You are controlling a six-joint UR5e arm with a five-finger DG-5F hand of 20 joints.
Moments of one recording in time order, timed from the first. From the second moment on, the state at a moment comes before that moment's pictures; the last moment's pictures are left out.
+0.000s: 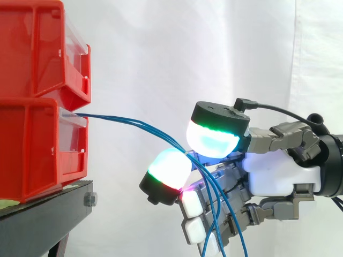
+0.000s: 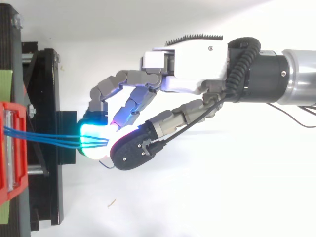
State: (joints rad) arm 0.07 -2.29 -1.25 -2.74 -1.52 -0.05
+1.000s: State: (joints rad) arm 0.07 -2.29 -1.25 -2.74 -1.52 -0.05
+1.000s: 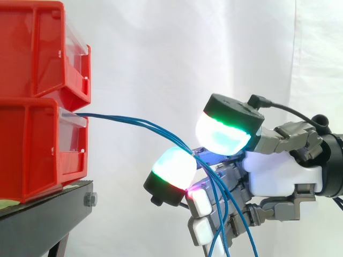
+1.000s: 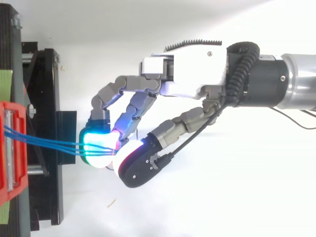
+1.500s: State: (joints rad) arm 0.08 -2.29 -1.25 -2.74 -1.52 -0.05
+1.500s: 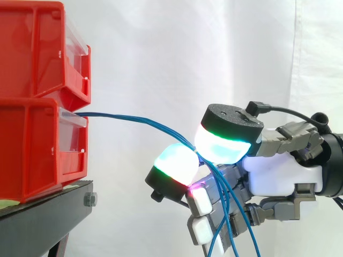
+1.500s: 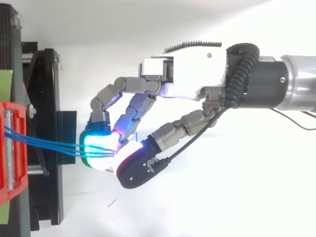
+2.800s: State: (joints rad) arm 0.08 -2.29 -1.25 -2.74 -1.51 -0.05
